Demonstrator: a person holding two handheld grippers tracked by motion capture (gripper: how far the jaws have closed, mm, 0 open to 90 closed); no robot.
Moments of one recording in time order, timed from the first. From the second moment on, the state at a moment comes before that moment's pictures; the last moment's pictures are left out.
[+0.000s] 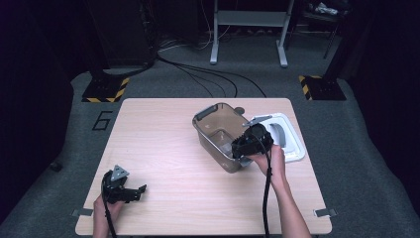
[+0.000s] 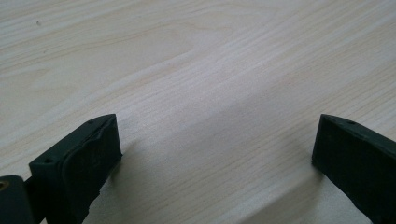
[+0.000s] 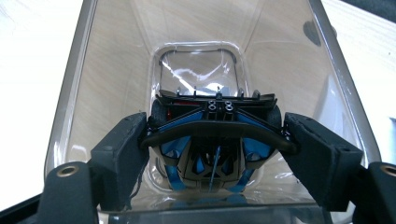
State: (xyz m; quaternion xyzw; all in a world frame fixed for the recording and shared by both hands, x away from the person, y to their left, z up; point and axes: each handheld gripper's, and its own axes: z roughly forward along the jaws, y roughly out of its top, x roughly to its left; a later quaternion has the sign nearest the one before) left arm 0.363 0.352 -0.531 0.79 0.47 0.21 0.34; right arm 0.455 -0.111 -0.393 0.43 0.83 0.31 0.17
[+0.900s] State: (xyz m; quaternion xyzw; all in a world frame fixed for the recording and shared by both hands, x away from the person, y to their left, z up) left arm 0.363 0.352 -0.532 0.79 0.47 0.20 0.34; right arm 0.445 -0.118 -0.396 0.46 0.81 0.32 0.16
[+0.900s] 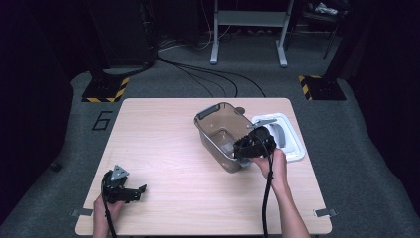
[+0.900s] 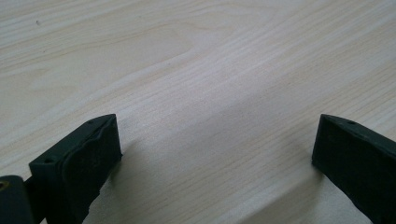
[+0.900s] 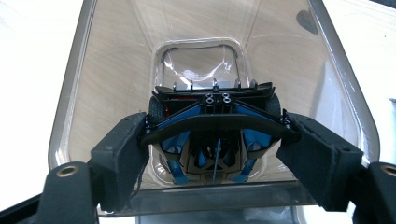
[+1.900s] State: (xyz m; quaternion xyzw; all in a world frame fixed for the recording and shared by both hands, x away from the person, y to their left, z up) left arm 0.363 0.352 -0.532 0.79 0.47 0.20 0.34; right arm 0.432 -0.134 -0.386 0.46 0.79 0.36 0.17
